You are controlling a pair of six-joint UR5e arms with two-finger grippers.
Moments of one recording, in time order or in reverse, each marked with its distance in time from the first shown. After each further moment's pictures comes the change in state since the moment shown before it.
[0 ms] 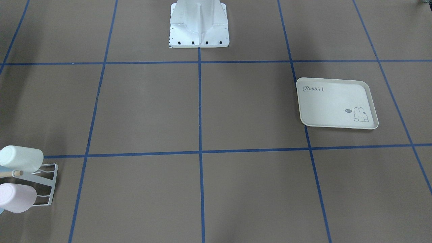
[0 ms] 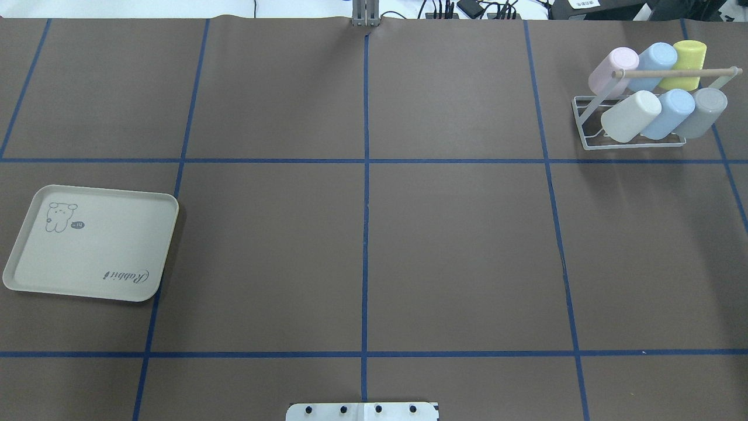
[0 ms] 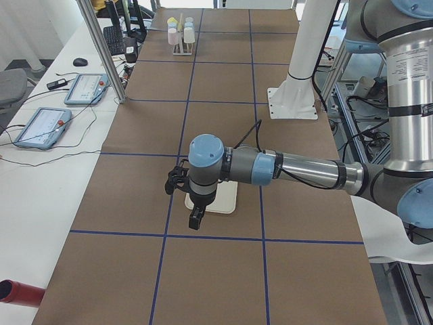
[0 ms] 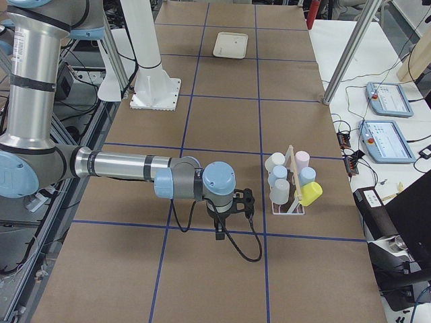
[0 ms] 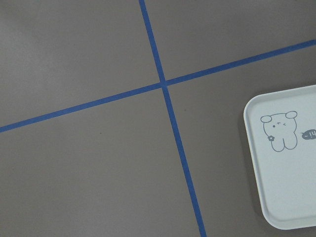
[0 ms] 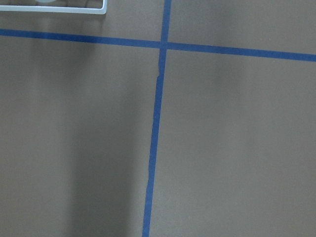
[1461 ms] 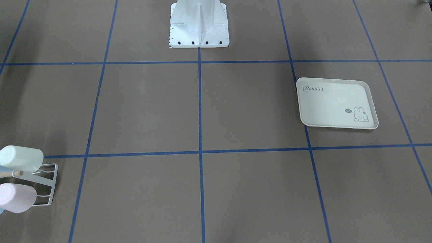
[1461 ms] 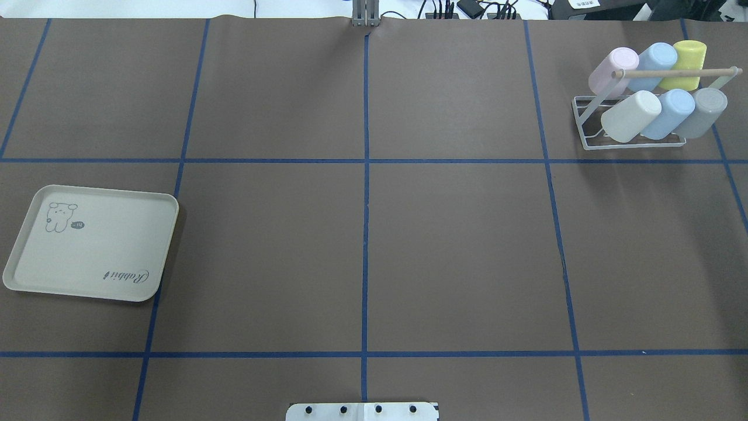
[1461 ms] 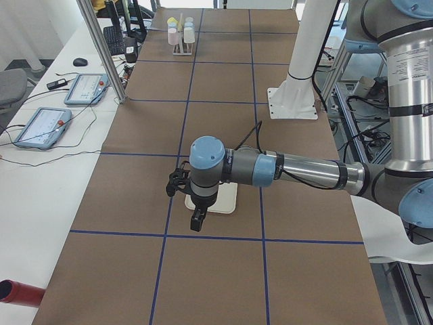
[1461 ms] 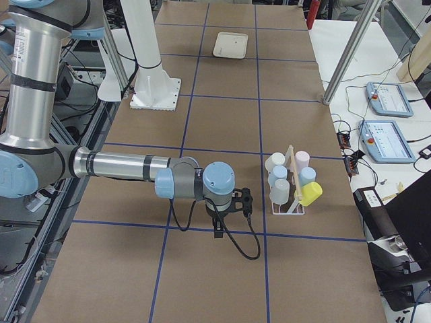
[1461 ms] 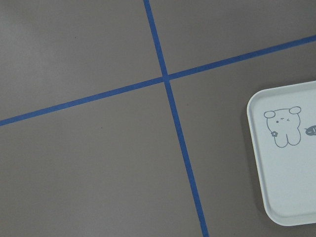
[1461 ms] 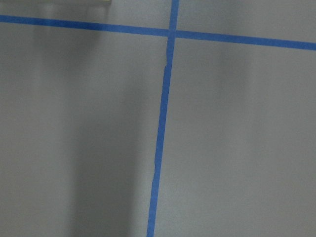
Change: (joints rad) left arm 0.000 0.006 0.001 0.002 0.001 -0.001; right arm -0.026 -0.014 -0.001 0.005 0.006 0.002
